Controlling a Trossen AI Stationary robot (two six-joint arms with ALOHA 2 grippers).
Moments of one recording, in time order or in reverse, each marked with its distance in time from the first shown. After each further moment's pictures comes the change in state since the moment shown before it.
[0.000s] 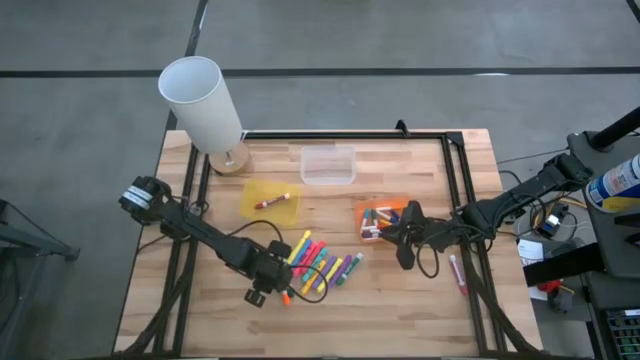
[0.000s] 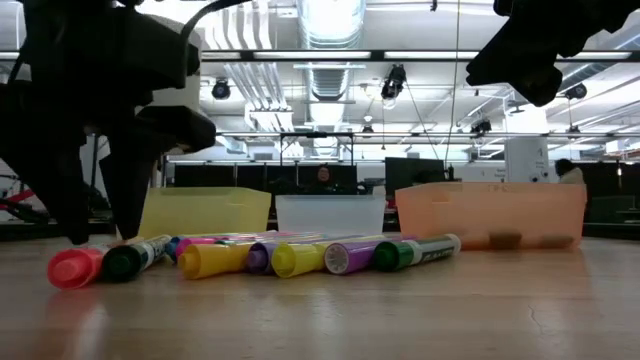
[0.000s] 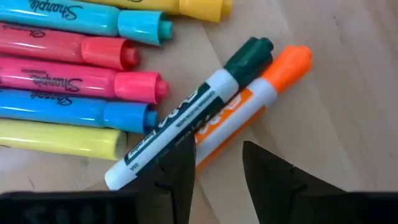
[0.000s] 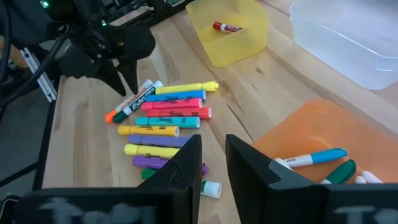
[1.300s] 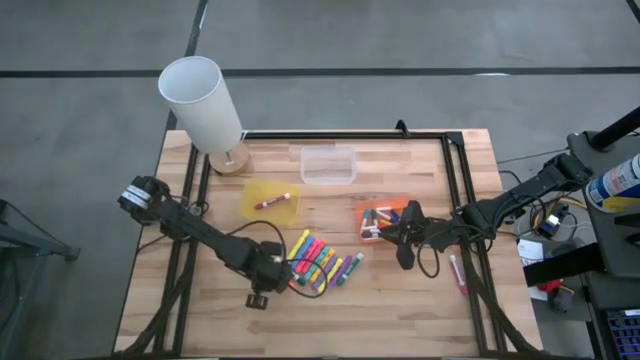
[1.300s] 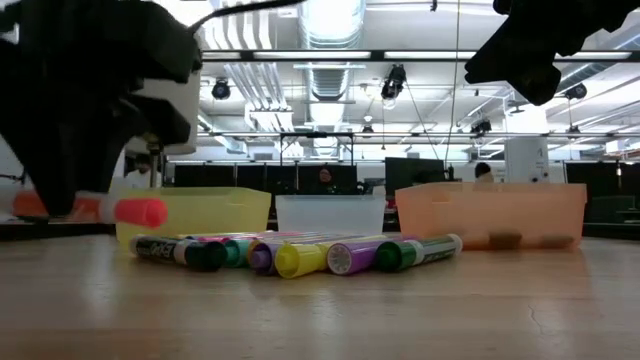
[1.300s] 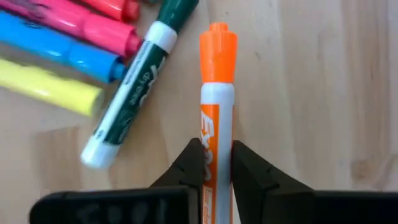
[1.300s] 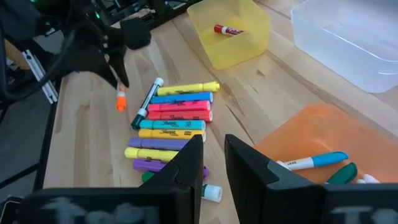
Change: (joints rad) left arm -0.003 -0.011 0.083 -0.165 0.067 -0.296; right arm 0.000 0.000 0.000 0.011 0.003 -0.008
